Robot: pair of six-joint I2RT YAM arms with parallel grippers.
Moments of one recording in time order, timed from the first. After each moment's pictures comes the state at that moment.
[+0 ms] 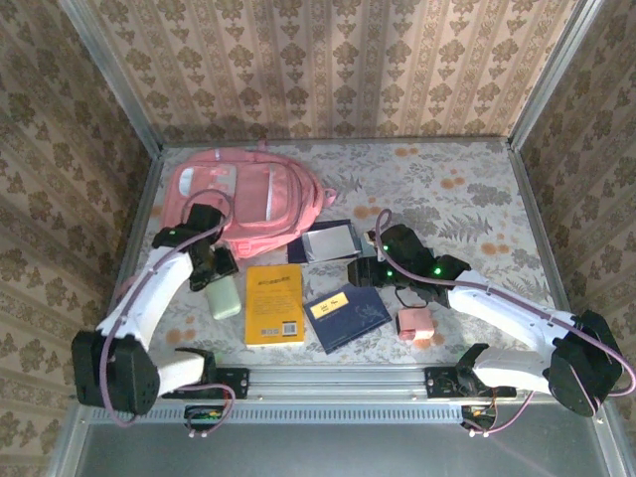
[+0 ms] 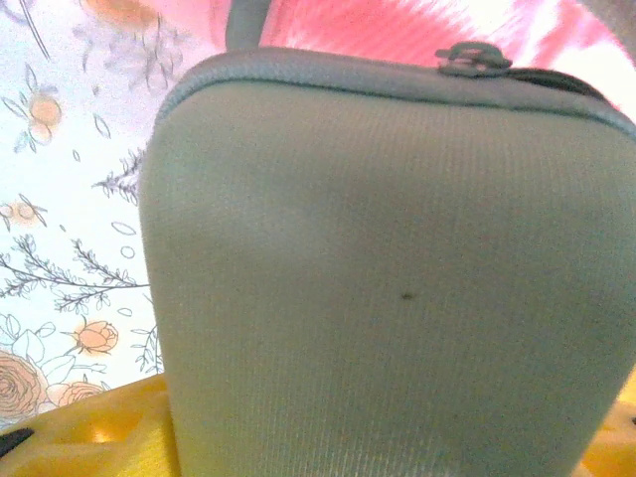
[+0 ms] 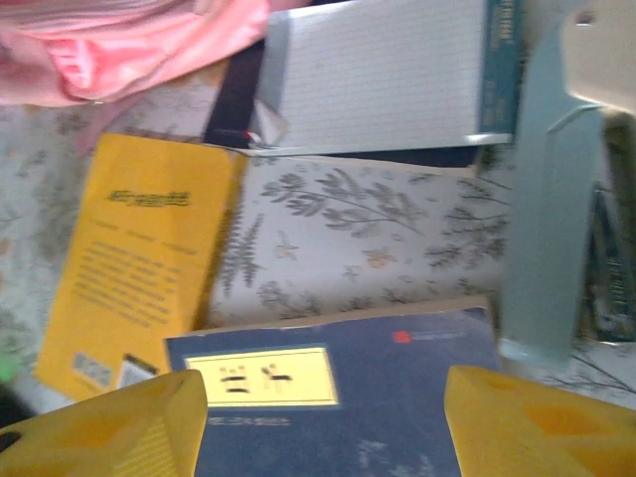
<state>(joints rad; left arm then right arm) -0.24 1.17 0.93 -1.04 -0.07 -0.59 0.70 1.17 0.76 -0.37 -0.11 0.57</state>
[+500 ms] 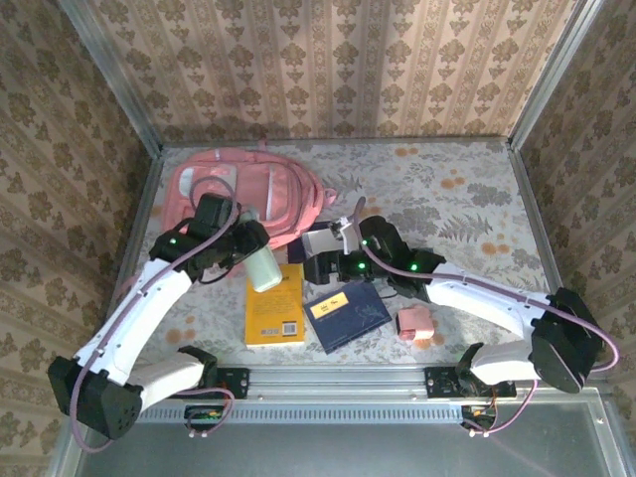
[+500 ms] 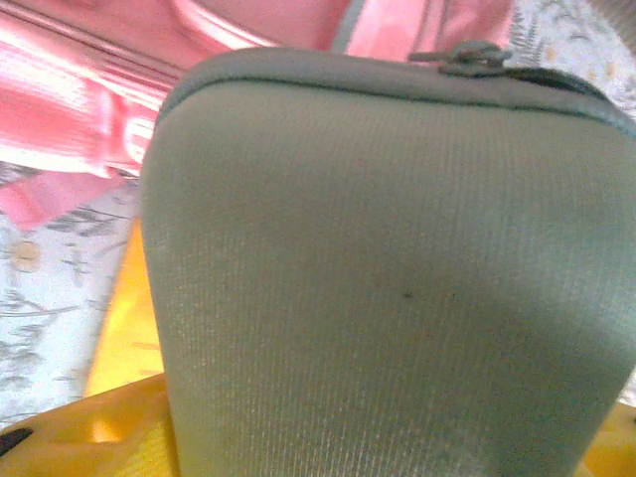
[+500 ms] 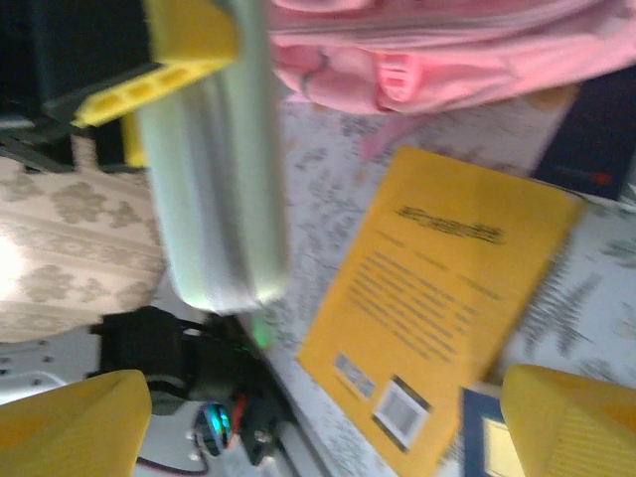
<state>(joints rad) -0.48 1.08 1.04 -0.86 0.07 -0.90 0.81 1.33 0.87 -0.04 -0.40 0.71</state>
